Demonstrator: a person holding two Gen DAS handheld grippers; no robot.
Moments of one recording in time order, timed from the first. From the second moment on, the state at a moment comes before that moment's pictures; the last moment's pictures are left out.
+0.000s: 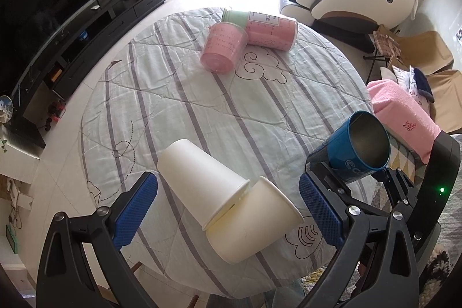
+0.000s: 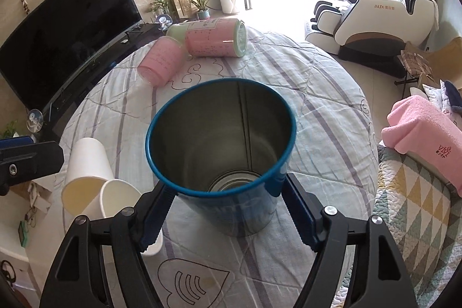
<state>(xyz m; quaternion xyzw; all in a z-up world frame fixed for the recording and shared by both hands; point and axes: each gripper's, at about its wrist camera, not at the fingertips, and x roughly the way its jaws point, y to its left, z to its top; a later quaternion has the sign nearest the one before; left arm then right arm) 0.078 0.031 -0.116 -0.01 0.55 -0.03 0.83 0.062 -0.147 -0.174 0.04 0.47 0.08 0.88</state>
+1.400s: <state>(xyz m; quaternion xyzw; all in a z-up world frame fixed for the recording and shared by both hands) -0.011 -0.021 0.006 0.00 0.45 -0.05 0.89 -0.018 -0.211 -0.005 0.06 0.40 0.06 0.91</state>
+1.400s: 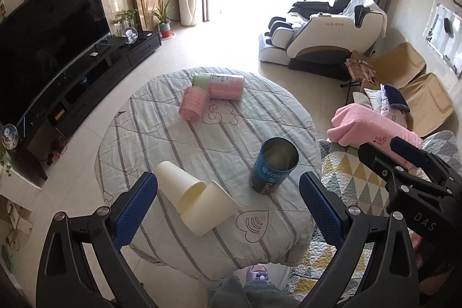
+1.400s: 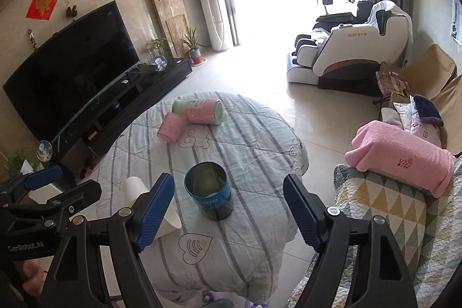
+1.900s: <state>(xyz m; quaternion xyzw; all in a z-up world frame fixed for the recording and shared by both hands) -0.034 -0.037 0.008 0.03 0.46 -0.05 0.89 -0.038 -0.225 0.000 0.06 0.42 0.05 0.91</state>
